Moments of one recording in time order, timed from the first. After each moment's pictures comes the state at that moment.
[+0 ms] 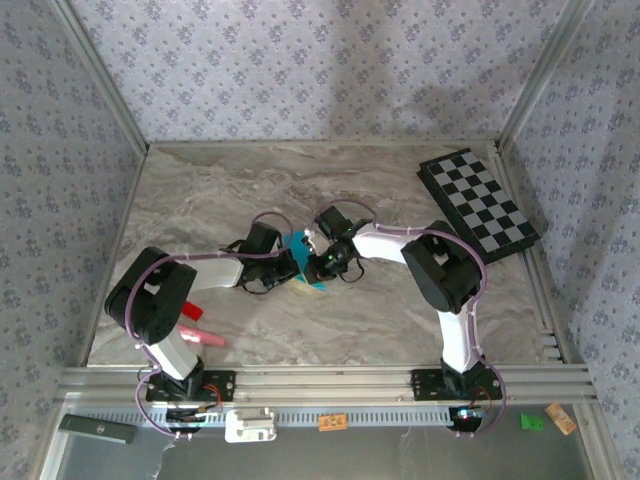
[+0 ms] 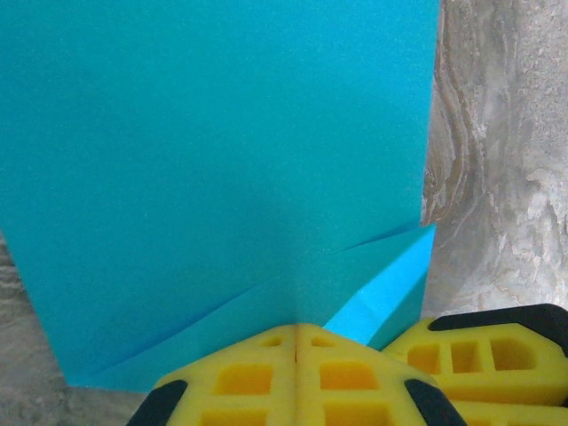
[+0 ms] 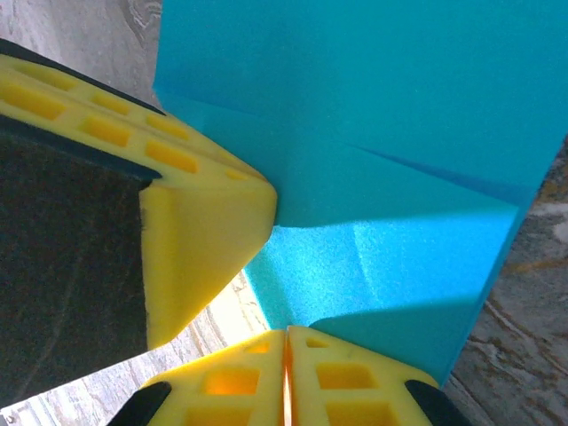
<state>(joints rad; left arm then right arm) -0.57 1.67 0.72 -0.01 0.32 -0.93 0.71 2.00 1.24 -0.44 -0.55 0.26</state>
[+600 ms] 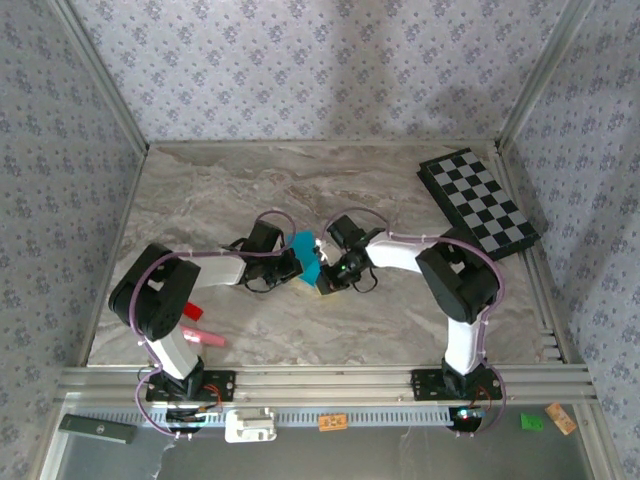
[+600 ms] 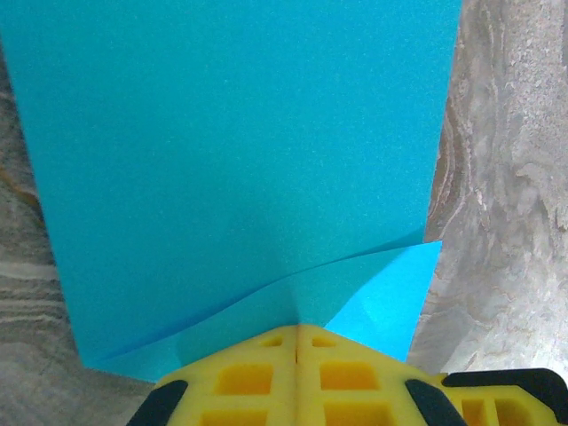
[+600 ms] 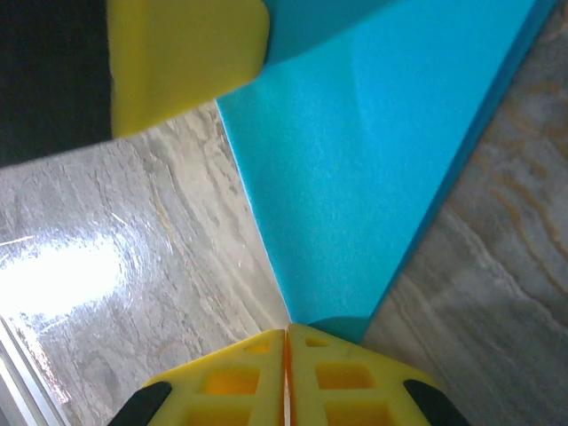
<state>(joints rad) -0.56 1.70 0.74 -0.01 0.35 -0.92 0.69 1.88 1.06 -0.43 -0.54 0.21</state>
